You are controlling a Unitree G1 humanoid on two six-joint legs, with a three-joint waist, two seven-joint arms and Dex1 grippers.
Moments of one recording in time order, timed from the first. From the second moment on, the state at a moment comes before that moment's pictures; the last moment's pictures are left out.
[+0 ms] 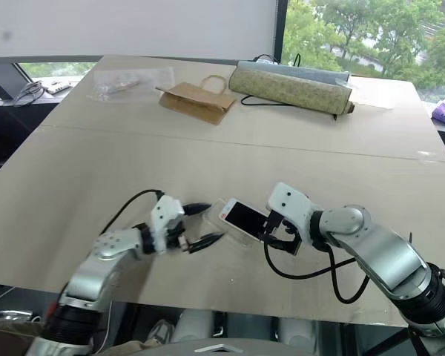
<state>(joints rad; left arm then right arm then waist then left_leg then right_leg) -0.03 0.60 -0.05 -0.11 -0.35 0.19 -1.04 -0.37 -0.70 0.36 -0.70 0.35 1.15 0.60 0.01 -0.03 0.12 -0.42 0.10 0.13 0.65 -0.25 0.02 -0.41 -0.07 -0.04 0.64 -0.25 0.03</state>
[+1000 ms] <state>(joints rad) -0.19 0.70 -0.11 0.01 -0.33 0.23 -1.23 -0.53 -0.62 0.54 -0.52 0.34 1.09 0.75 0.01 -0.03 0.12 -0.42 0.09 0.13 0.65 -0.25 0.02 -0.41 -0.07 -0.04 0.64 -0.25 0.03</state>
